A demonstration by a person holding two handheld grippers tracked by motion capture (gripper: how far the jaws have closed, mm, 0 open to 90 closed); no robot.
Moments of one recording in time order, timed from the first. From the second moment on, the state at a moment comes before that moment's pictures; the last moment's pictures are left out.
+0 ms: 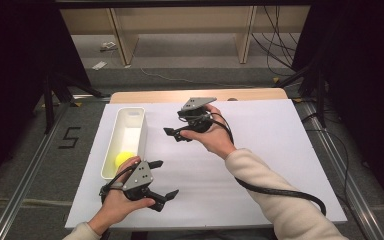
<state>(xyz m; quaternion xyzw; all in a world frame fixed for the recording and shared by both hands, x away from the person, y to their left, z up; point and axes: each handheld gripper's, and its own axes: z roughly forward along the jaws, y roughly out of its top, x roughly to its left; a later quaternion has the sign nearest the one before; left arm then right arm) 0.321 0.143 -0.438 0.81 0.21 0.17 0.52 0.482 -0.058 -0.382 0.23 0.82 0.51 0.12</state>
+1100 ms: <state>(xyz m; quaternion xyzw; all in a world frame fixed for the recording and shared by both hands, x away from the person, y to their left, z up) 0.321 0.143 -0.438 0.81 0.21 0.16 0.52 0.464 -0.135 -0.391 0.27 0.81 0.50 0.14</state>
